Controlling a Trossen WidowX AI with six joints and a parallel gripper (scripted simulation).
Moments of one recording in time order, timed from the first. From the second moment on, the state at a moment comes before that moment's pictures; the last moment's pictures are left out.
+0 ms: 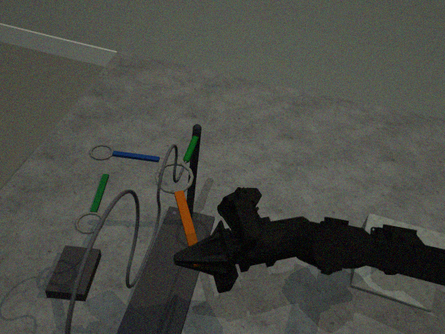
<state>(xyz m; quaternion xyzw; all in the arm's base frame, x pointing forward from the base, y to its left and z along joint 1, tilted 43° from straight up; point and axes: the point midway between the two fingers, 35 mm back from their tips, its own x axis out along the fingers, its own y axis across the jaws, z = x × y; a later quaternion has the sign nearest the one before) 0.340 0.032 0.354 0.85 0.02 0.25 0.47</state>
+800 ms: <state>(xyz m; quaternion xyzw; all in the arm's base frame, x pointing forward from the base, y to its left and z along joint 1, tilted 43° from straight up) 0.357 0.058 0.271 0.69 0.05 0.18 0.70</state>
